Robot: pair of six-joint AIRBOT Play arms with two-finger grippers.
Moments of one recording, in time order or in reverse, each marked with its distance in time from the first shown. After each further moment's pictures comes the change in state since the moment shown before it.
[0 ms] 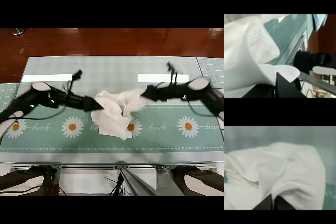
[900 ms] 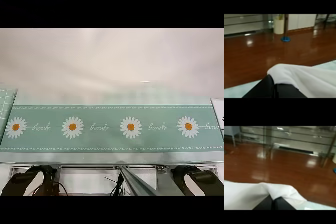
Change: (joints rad) left arm 0.294 0.584 0.970 0.735 -0.019 -0.466; right arm -0.010 0.548 0.953 -0.700 0.455 0.187
